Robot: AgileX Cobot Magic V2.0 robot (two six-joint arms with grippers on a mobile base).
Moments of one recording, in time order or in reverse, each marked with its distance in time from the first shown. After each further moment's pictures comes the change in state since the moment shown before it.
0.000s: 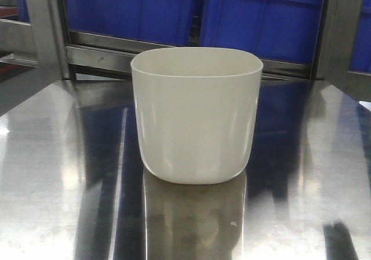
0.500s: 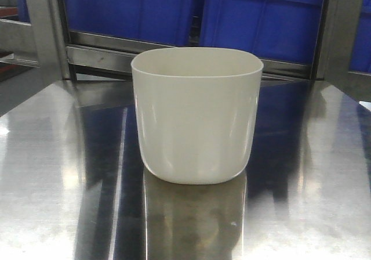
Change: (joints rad) left arm 0.000 0.000 0.000 0.000 0.000 0.000; right arm -0.127 -0.580 0.621 -0.029 -0.788 -0.002
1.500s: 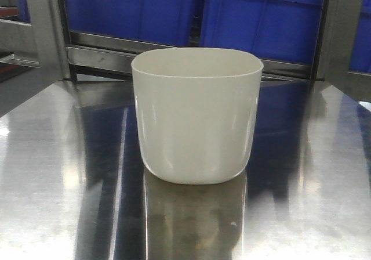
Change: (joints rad) left arm 0.000 0.000 0.000 0.000 0.000 0.000; right arm 0.000 -0.610 0.545 -0.002 -0.001 -0.002
